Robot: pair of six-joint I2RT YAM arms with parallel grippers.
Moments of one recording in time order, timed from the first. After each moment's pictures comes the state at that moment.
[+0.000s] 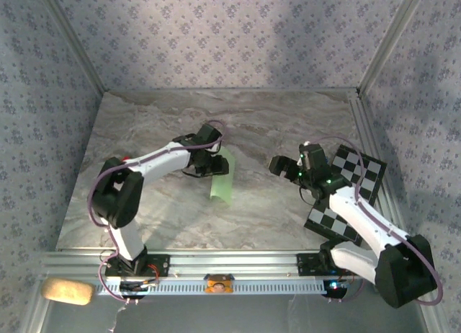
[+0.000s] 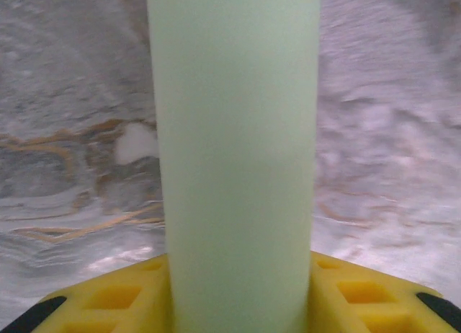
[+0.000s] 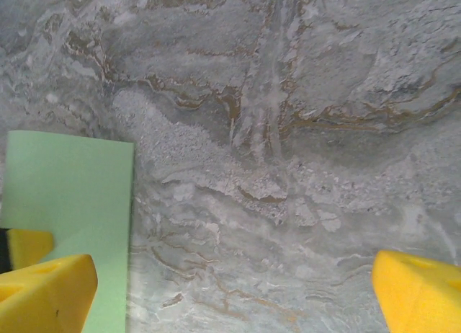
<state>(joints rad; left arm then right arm) -0.63 1.74 1.20 -0.58 0.23 -0.63 0.37 1.05 0.63 -0.32 -0.08 0.68</state>
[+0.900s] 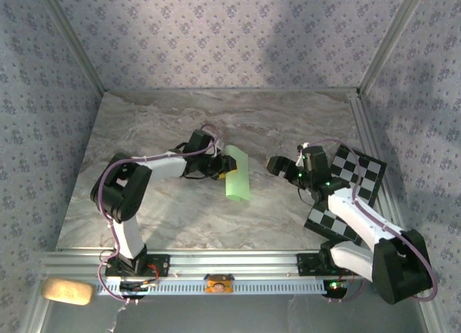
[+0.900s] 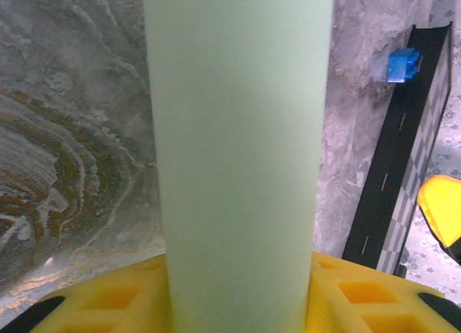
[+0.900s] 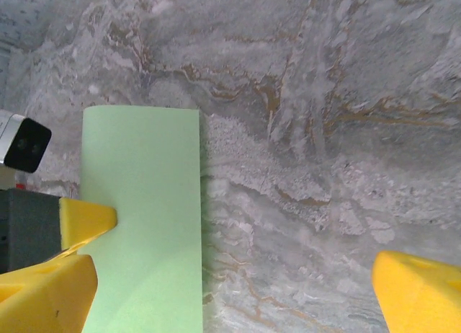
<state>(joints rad) -0.58 1.81 1.00 -0.06 0.59 -0.86 0.33 1.11 0.57 -0.16 -0.24 0.69</state>
